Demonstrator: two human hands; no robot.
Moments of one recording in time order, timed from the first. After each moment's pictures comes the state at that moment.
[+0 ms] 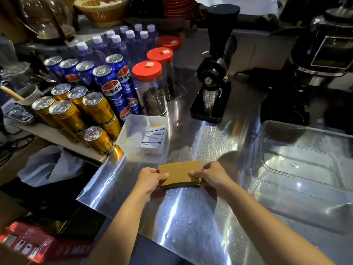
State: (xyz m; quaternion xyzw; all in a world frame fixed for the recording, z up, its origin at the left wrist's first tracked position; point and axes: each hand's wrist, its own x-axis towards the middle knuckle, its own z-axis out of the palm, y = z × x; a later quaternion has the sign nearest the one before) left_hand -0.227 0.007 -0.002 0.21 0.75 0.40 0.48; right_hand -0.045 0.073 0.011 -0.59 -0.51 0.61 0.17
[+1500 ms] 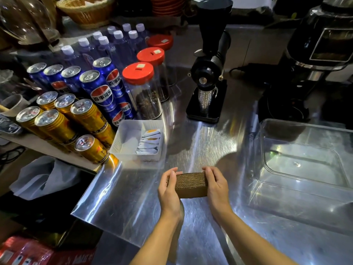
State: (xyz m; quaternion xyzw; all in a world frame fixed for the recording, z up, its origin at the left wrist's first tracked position) left_hand -0.151 0.008 -0.018 0.16 0.59 0.67 0.42; right_hand -0.049 0.043 -0.031 -0.56 -0.48 0.52 0.44
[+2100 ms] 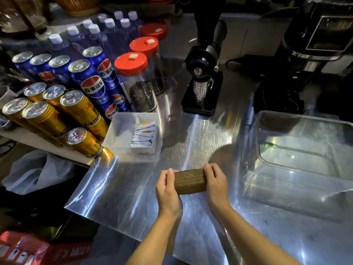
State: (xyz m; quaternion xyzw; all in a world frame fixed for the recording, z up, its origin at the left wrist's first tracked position) left_hand -0.143 -0.005 -0.029 0.21 0.61 0.64 0.41; right_hand -0.038 0.036 -0.037 -0.56 -0.47 0.51 0.44
